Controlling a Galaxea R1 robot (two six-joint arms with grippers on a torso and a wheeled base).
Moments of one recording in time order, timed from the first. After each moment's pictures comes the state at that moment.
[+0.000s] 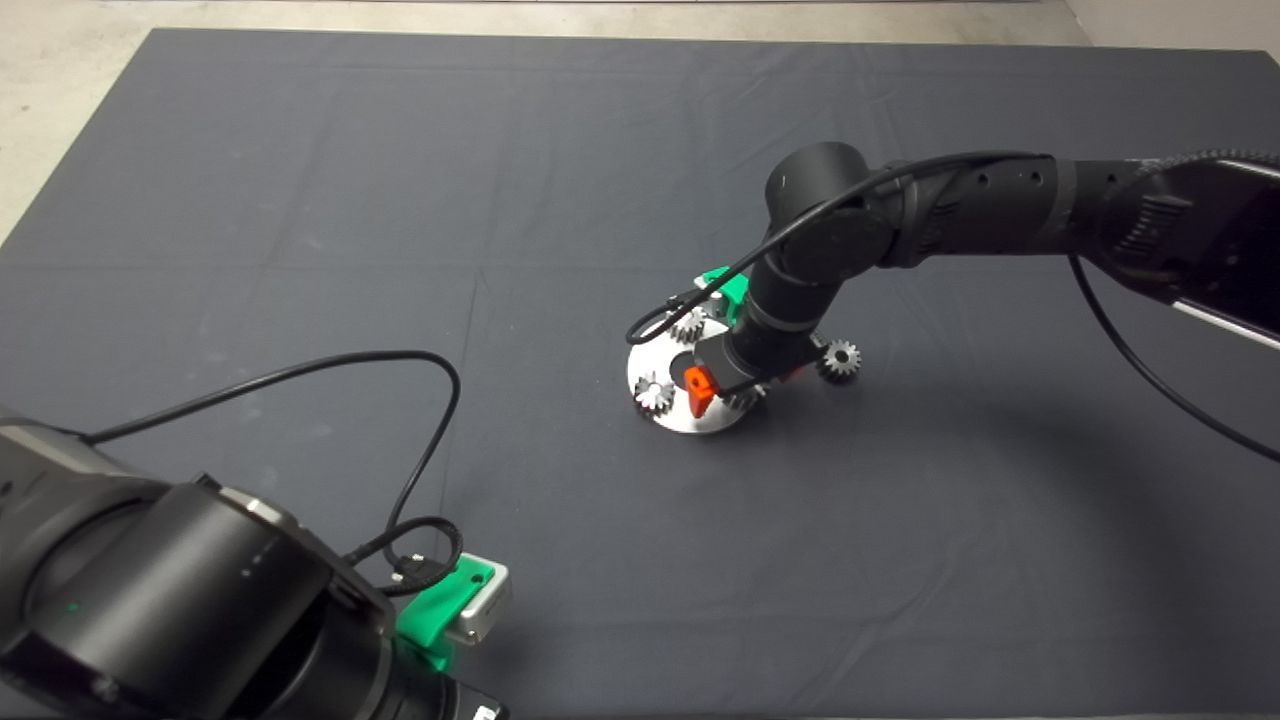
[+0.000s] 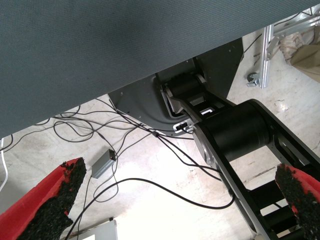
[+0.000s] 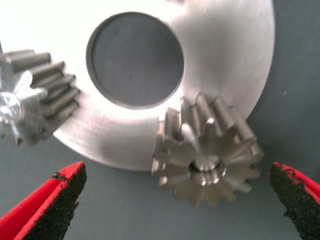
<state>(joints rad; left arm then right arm) -0.17 2.36 -0.35 0.31 1.49 -1.64 0.33 2.79 -1.25 -0.29 -1.53 1.17</state>
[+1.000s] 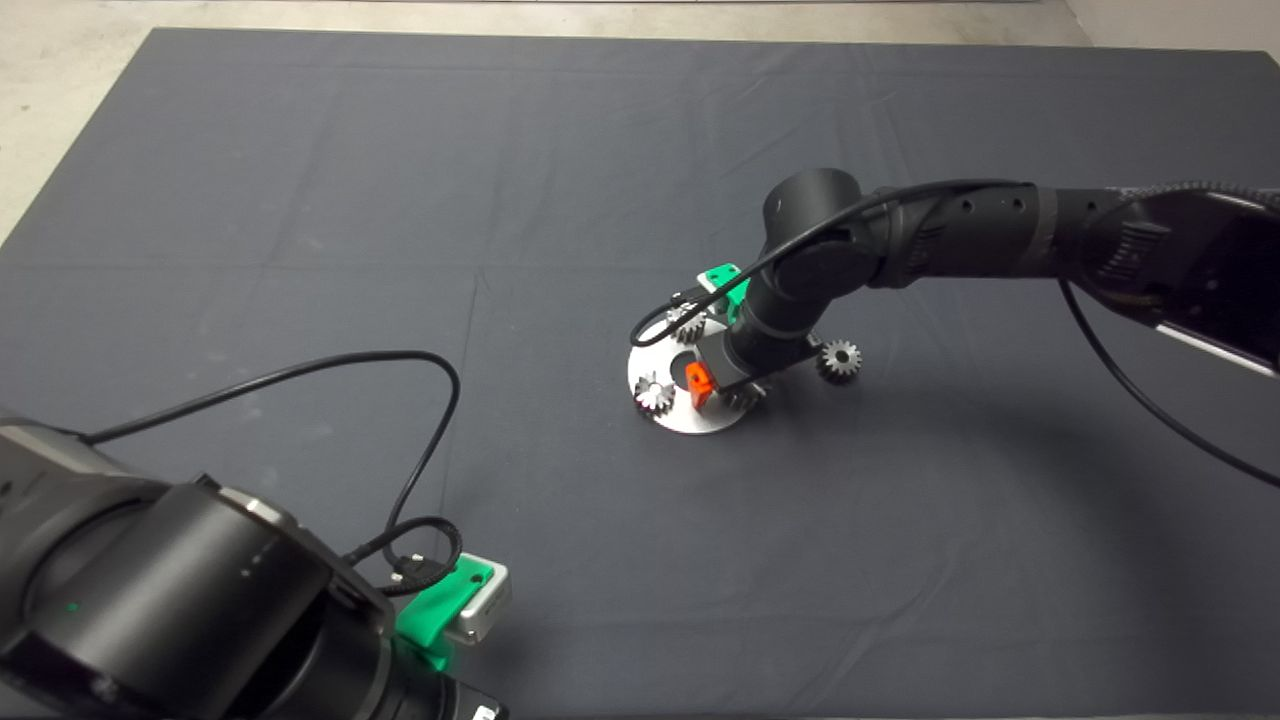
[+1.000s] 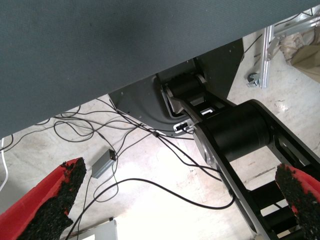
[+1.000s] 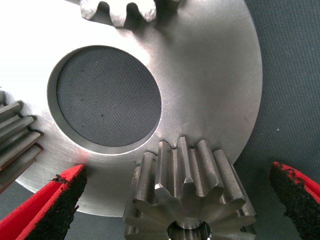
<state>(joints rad) -0.17 2.36 -0.35 0.31 1.49 -1.64 0.28 2.78 -1.29 -0.41 -1.53 1.15</state>
